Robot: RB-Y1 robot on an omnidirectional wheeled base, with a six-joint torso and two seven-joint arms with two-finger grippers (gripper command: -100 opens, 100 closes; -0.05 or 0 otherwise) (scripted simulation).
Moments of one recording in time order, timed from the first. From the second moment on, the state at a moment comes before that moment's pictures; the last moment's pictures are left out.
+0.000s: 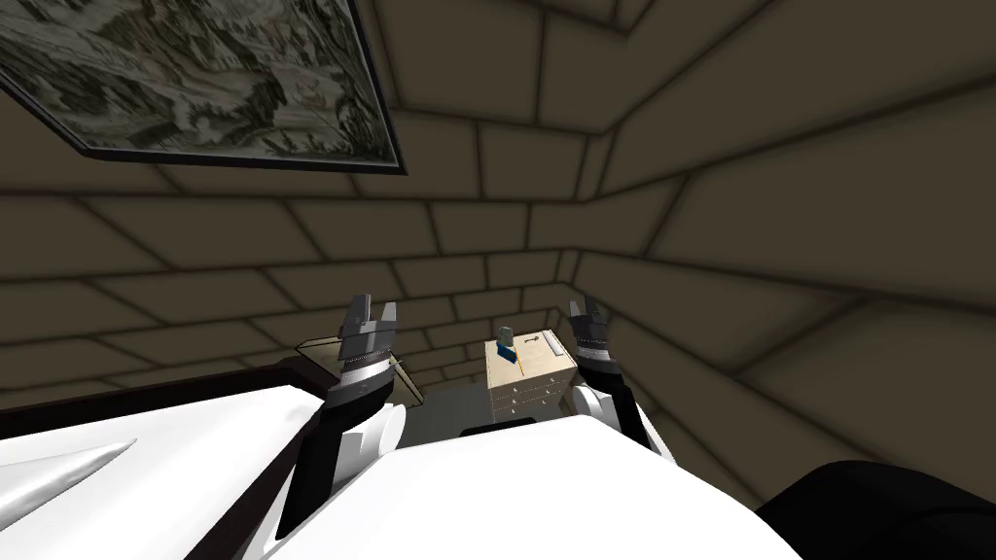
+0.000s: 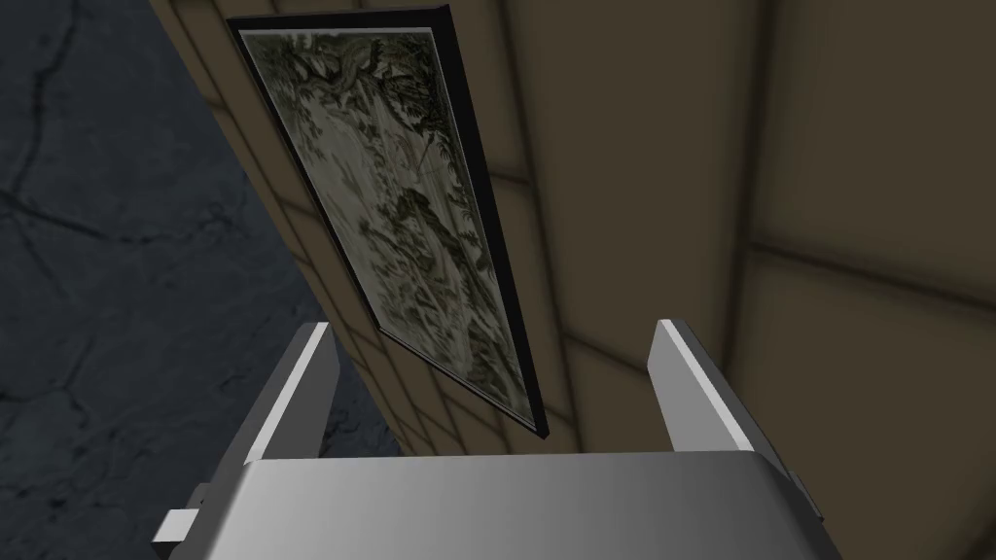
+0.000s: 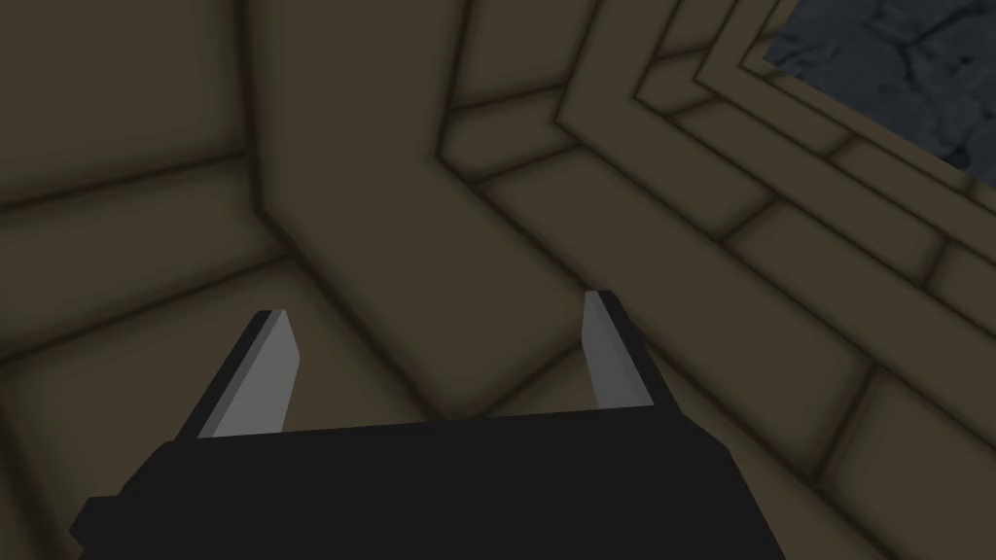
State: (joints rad) left arm 0.46 0.01 0.04 -2.38 0.07 -0.42 -0.17; right arm 0.50 -0.01 -0.05 -2.21 -0.10 -0.55 0.11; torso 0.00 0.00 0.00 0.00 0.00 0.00
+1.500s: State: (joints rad) left arm 0.46 0.01 0.04 -2.38 0.07 -0.42 -0.17; right arm 0.65 -0.23 0.03 -1.79 0.18 -0.51 0.27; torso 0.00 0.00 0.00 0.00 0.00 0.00
